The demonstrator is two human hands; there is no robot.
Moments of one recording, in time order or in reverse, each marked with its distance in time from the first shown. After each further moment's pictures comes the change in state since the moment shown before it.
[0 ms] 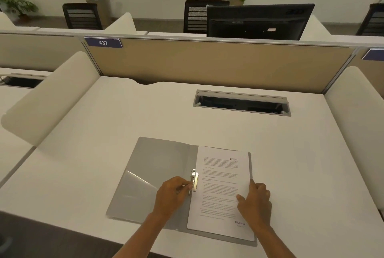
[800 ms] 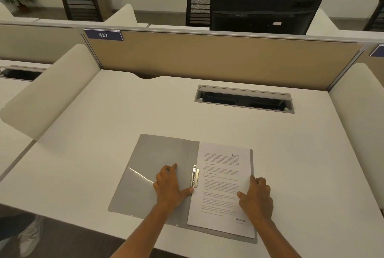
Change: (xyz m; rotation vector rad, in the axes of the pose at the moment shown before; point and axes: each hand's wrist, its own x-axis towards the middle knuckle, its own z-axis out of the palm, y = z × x) left_hand 0.011 0.013 0.003 0.357 -0.056 -0.372; right_hand 0.005 -0.004 -0.006 -0.056 -0.037 -0.026
